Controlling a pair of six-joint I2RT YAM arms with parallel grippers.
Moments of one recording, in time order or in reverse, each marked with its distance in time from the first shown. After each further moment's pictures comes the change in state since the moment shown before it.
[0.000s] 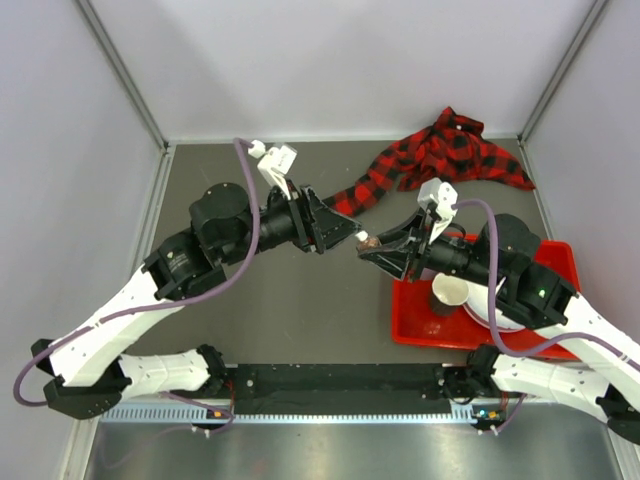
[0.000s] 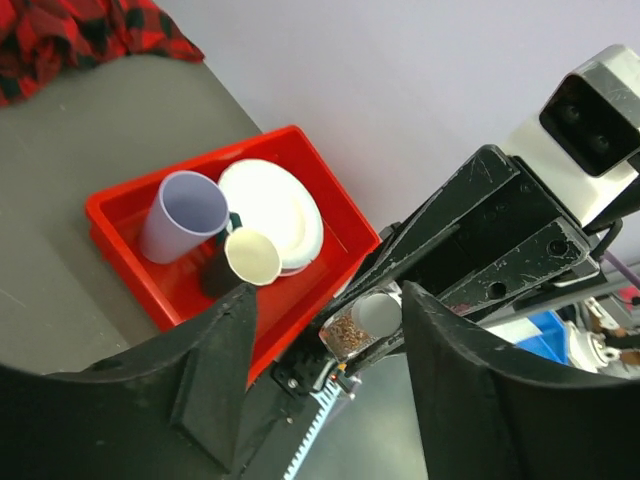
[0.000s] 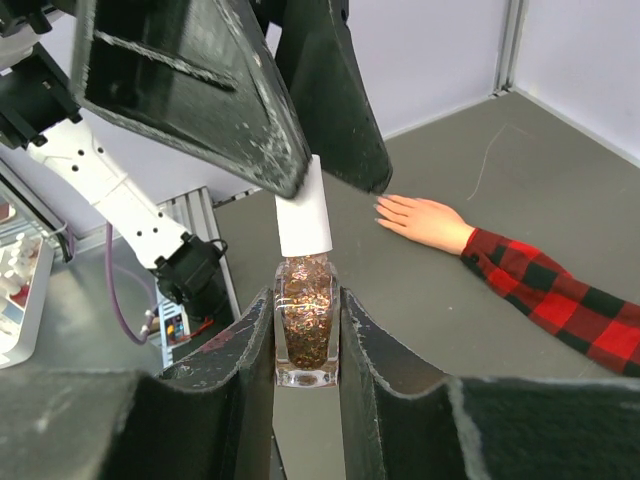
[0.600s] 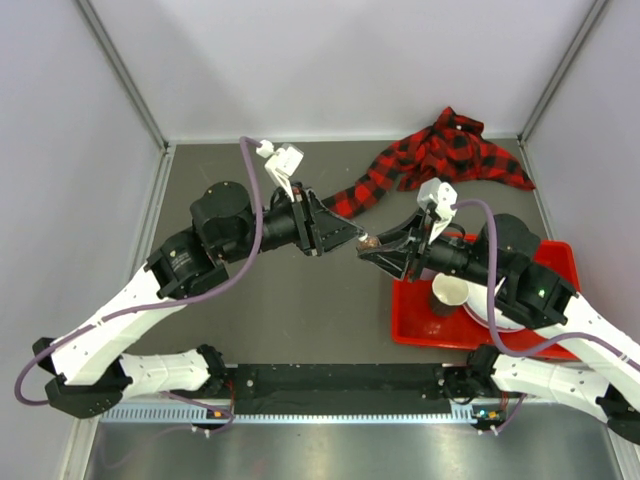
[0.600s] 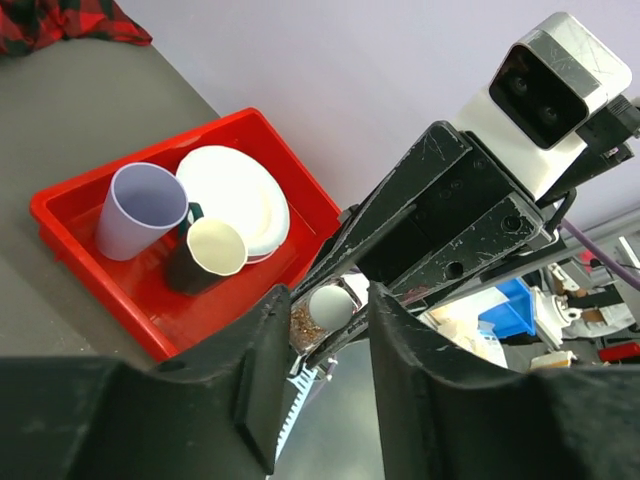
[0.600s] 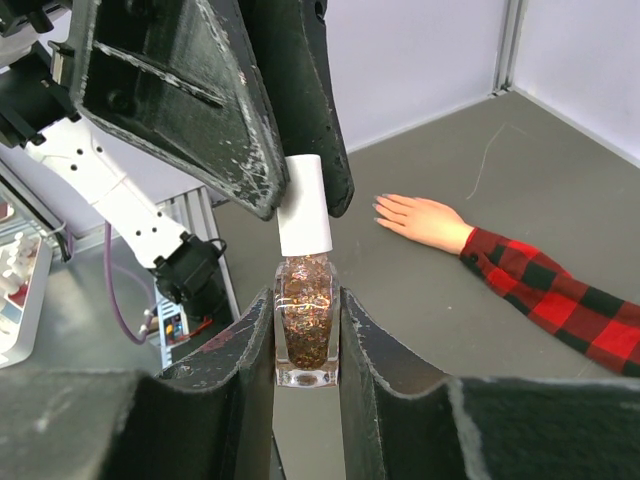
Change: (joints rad) left arm 0.000 0.016 0.000 0.032 0.107 -0.014; right arm 0.000 0.001 0.000 0.000 0.001 -0.002
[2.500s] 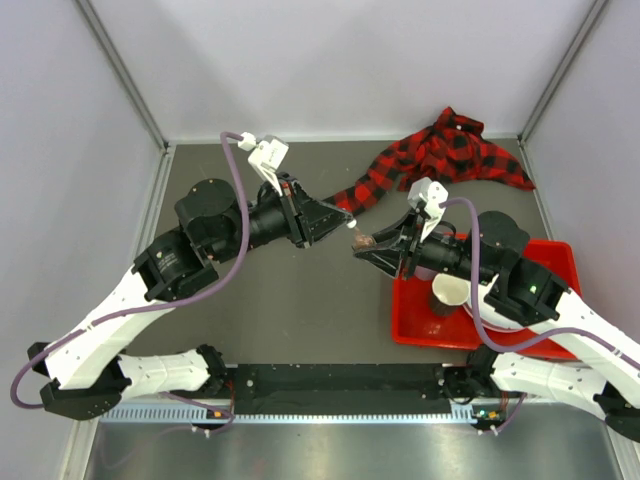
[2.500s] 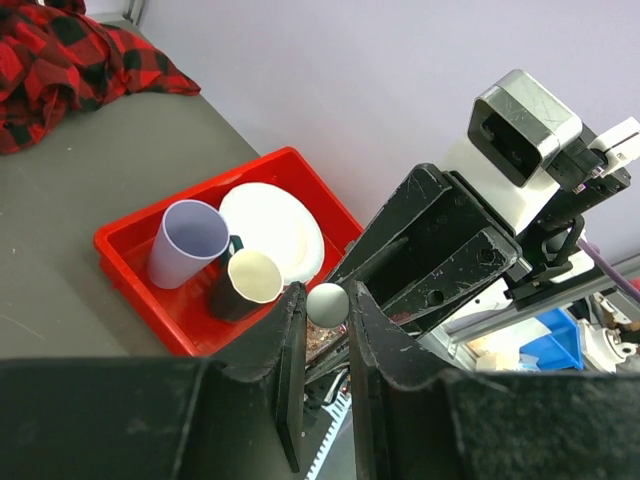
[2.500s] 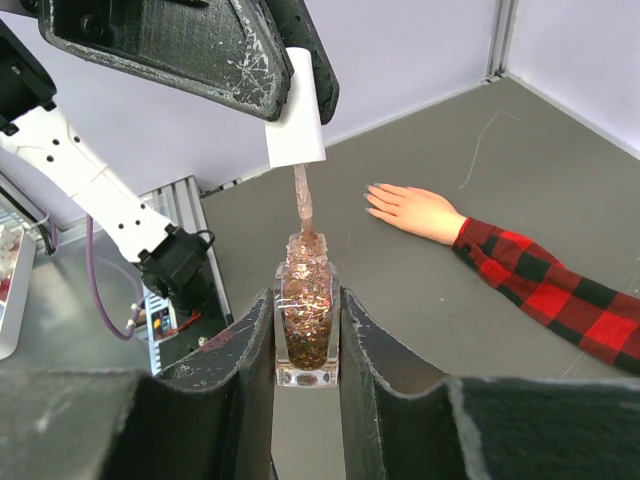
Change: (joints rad) left arm 0.005 -0.011 0.052 -0.031 -0.087 0.076; right arm 0.000 0.032 -0.001 0.000 0.011 -0.018
